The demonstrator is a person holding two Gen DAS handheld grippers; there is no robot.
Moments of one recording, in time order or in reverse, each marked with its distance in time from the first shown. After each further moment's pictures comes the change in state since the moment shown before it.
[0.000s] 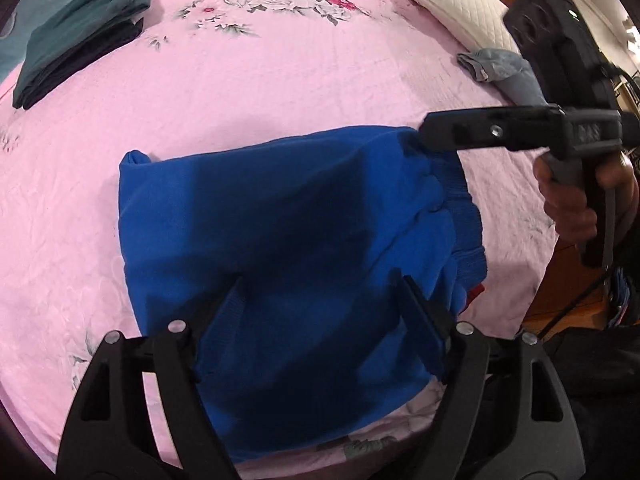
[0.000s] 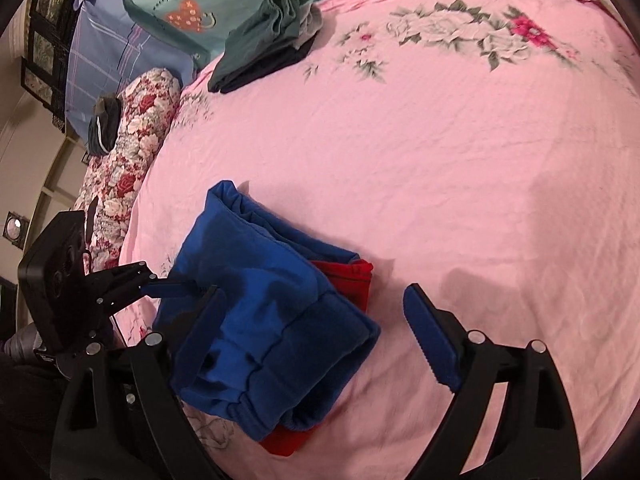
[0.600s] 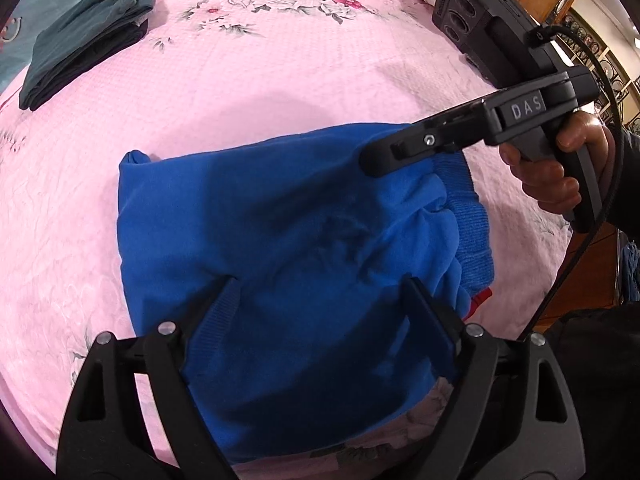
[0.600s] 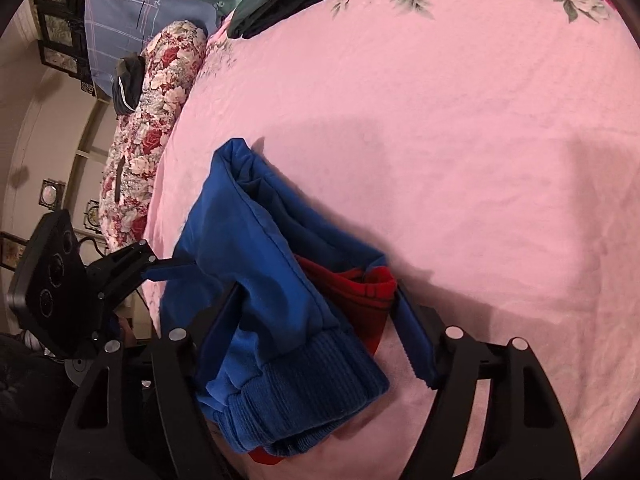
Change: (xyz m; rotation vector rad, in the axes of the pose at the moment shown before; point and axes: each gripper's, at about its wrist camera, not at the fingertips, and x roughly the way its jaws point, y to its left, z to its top) left arm 0.006 -0.005 -0.002 -0.003 -0.008 0.044; right arm 0.048 -0.015 0.020 -0.028 0.217 0.185
